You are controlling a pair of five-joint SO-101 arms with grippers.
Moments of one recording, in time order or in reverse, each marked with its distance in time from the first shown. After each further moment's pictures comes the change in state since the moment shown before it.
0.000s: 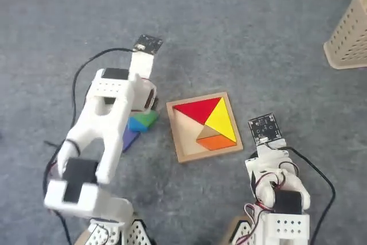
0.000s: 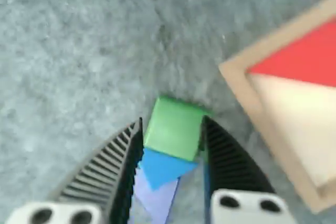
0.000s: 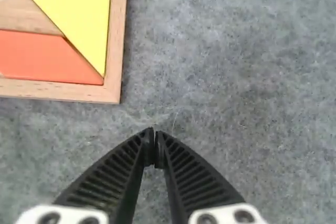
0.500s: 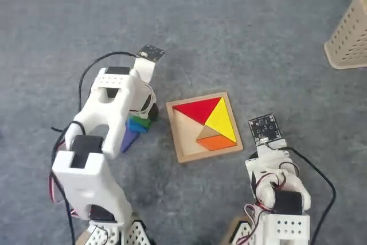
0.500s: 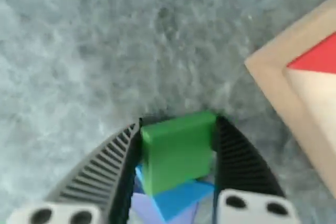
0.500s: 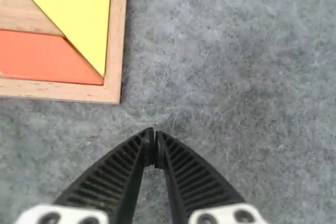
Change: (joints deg) left arm -2.1 18.0 -10.1 1.4 -5.3; right arm 0.0 0.0 0.0 0.0 0.0
